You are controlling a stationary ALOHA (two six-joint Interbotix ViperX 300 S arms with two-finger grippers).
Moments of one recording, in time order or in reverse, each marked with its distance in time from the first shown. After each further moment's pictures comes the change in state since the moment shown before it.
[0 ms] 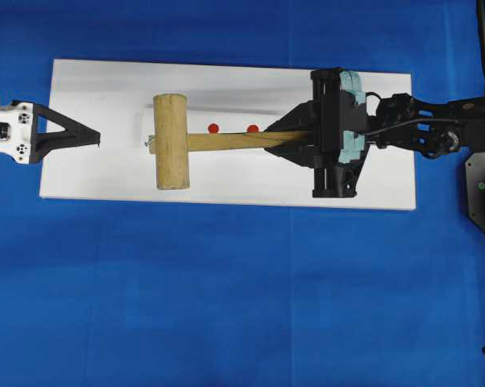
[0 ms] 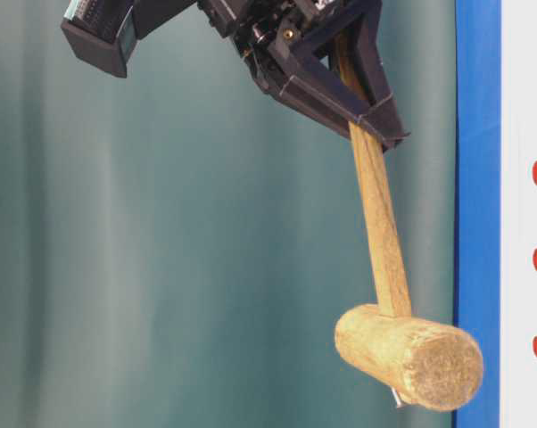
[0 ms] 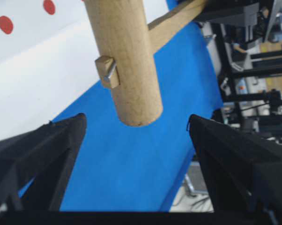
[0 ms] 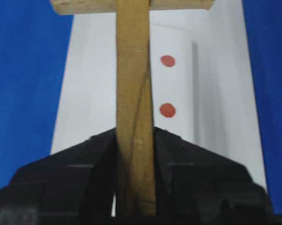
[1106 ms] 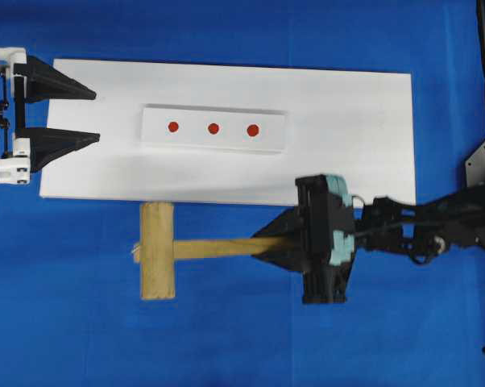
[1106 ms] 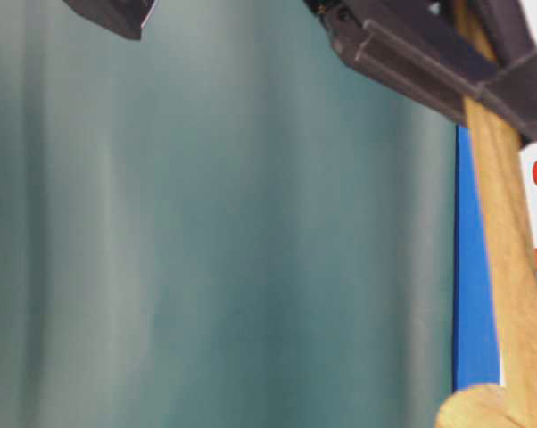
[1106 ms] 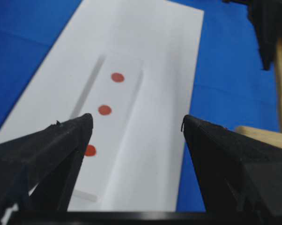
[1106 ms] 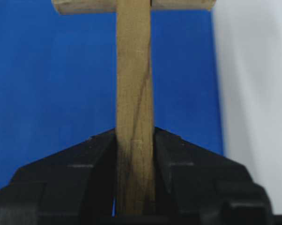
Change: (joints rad) left arm 0.060 0.009 0.028 0.020 -0.129 1.011; right arm 0.423 0.179 -0.040 0.233 -0.278 0.213
